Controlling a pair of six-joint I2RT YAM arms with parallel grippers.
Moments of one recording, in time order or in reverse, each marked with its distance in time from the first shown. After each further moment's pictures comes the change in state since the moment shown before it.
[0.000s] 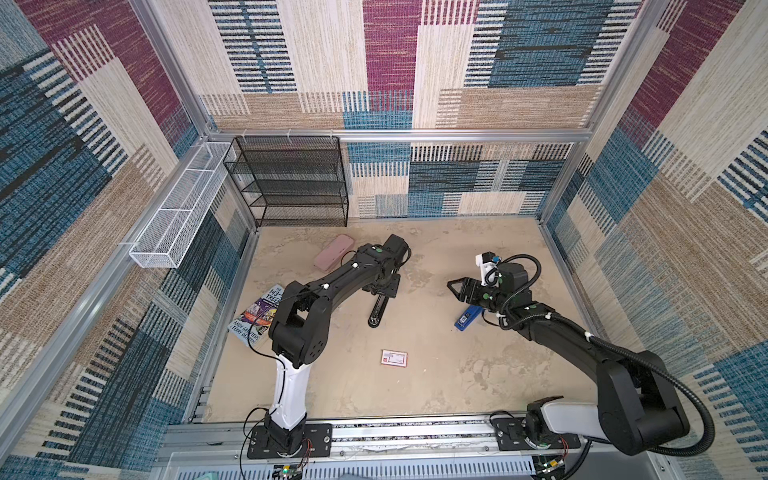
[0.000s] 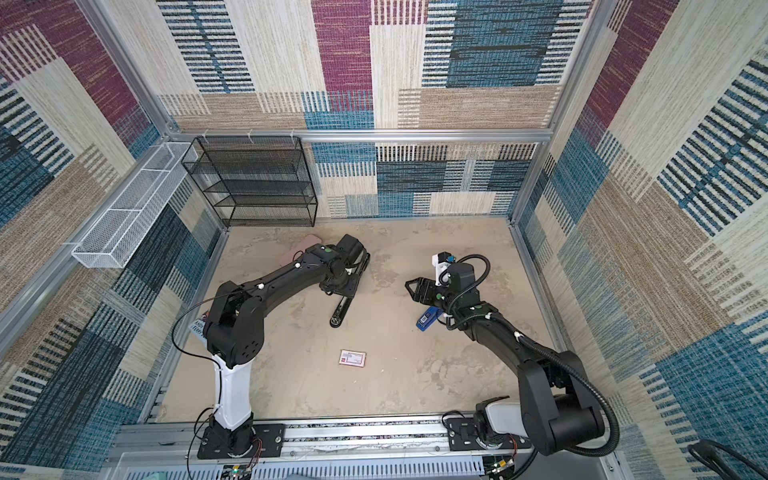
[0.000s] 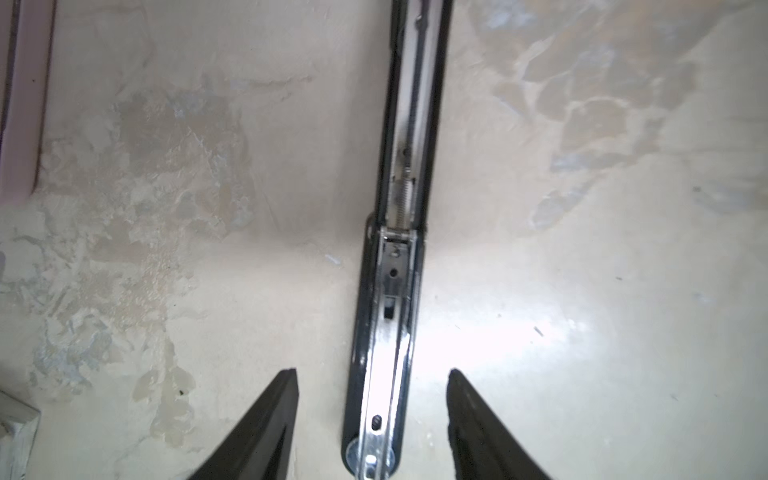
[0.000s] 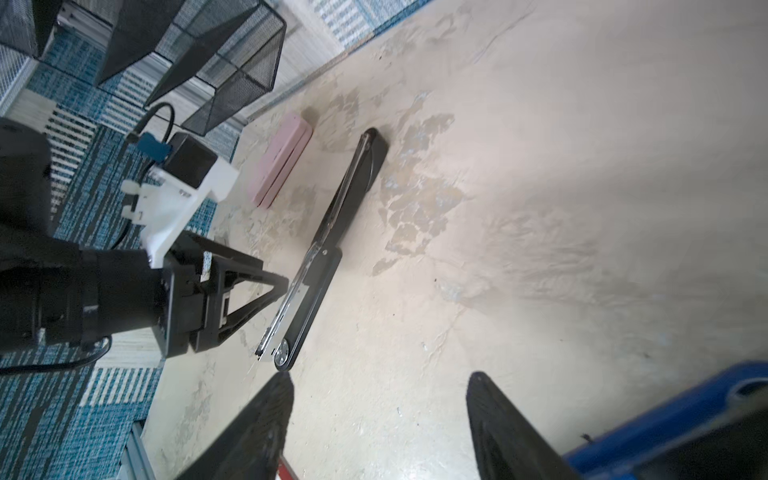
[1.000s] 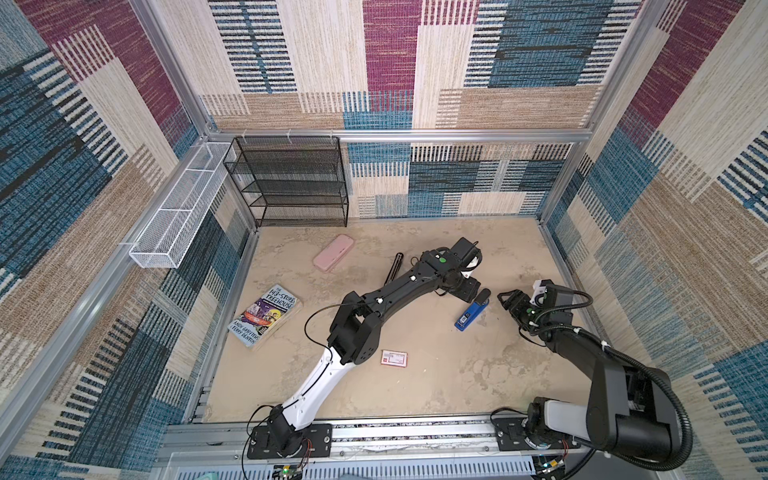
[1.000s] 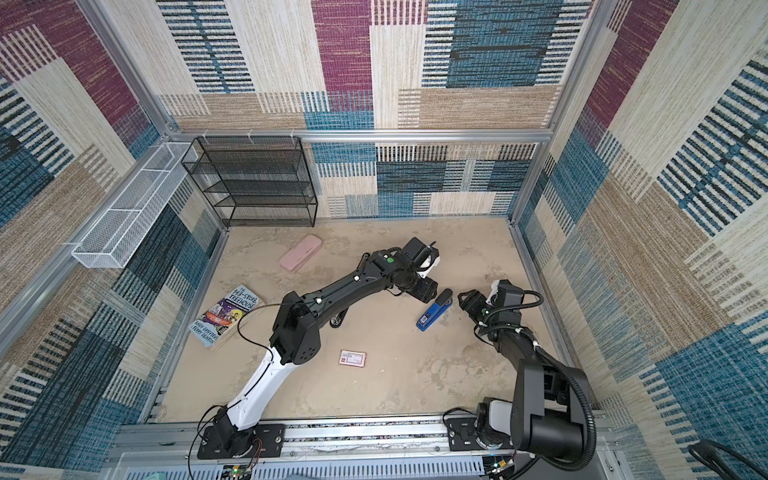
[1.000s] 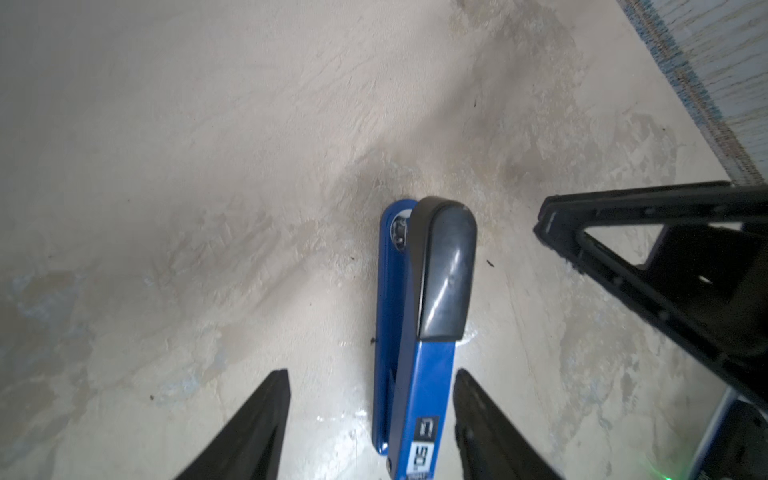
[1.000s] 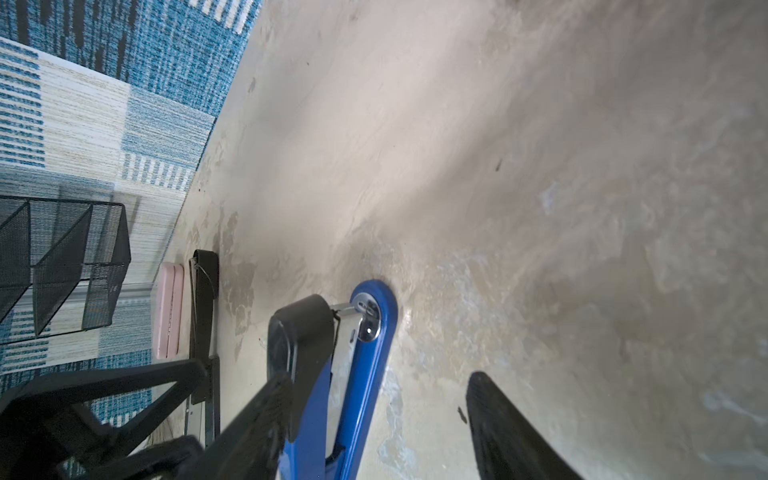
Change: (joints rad) left arm -0.285 0.450 0.689 0.059 0.297 0.090; right arm -0.433 -0.010 -0.195 0.013 -0.016 0.143
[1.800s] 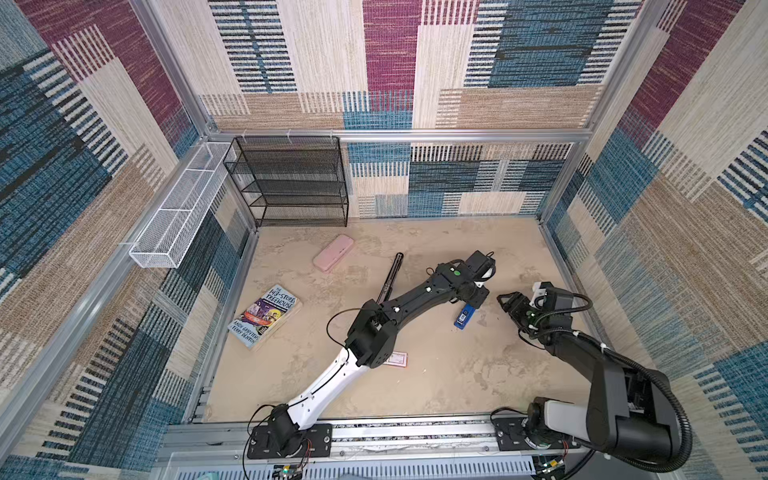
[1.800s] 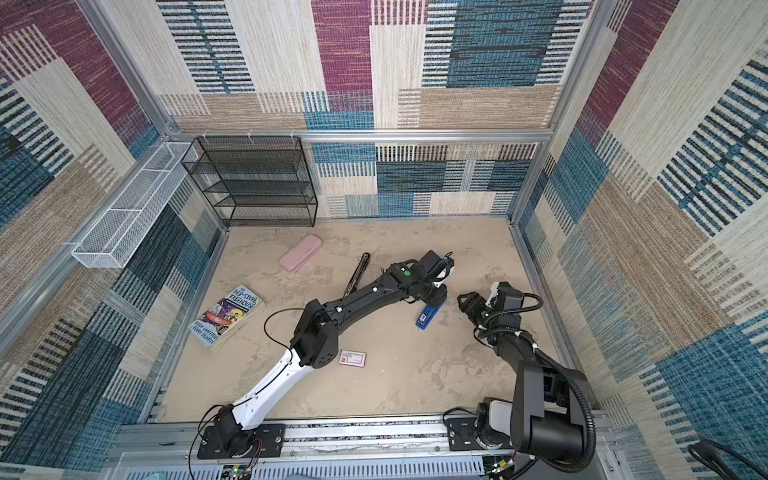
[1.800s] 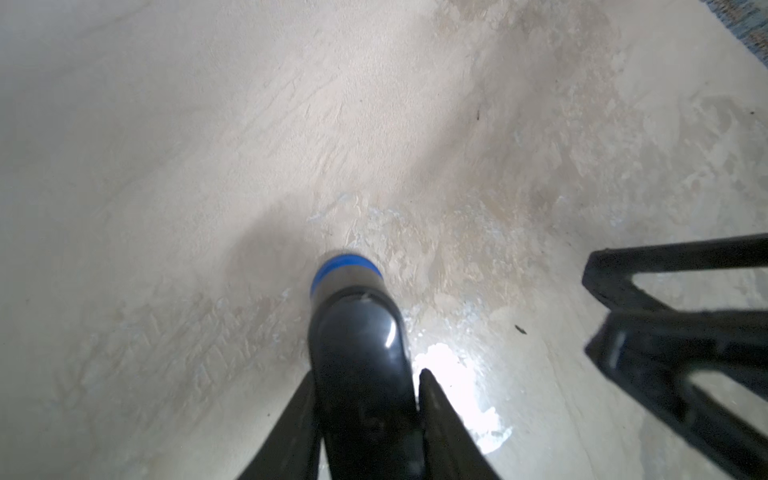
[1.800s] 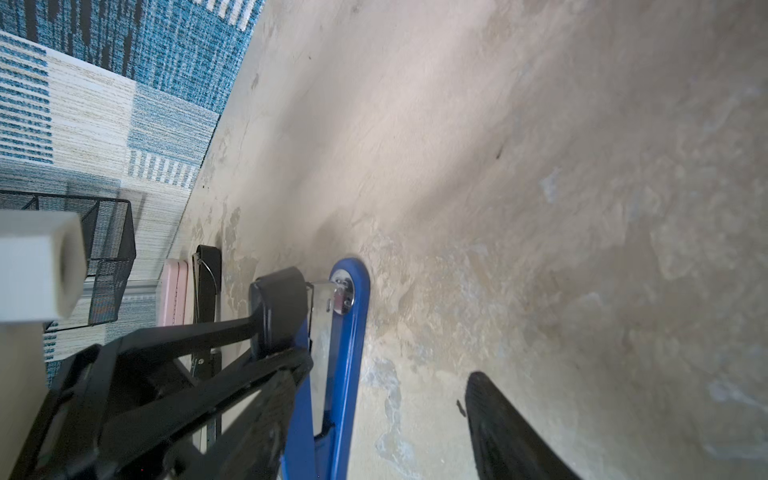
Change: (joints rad) left arm -0.049 0.163 0.136 0.059 -0.108 0.071; right arm -0.002 -0.016 -0.040 0.028 -0.008 0.007
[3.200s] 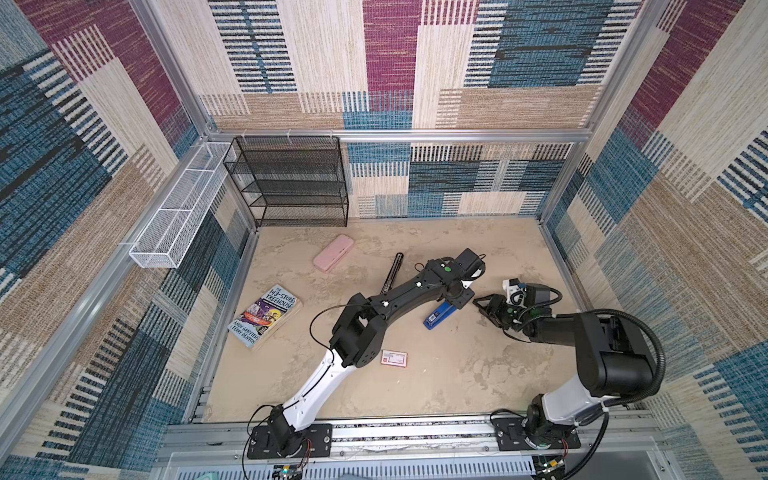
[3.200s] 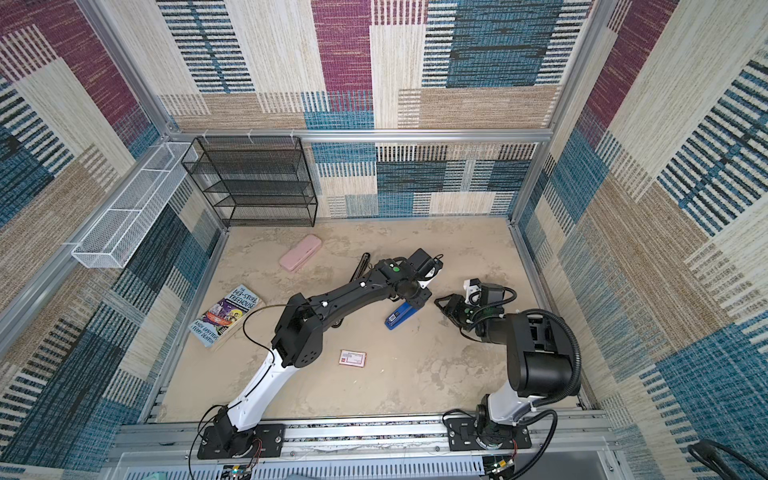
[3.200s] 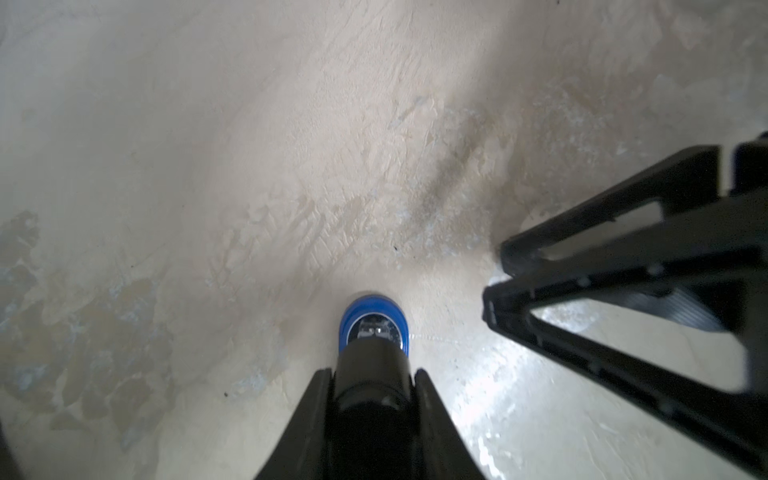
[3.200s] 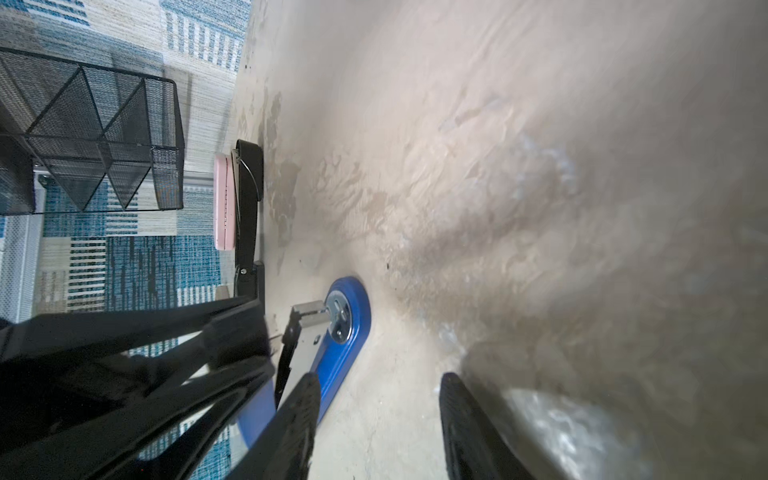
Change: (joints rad) left arm 0.031 -0.204 -0.258 -0.043 -0.097 0.133; right arm 0.106 0.351 0.056 0.247 -0.301 0.012
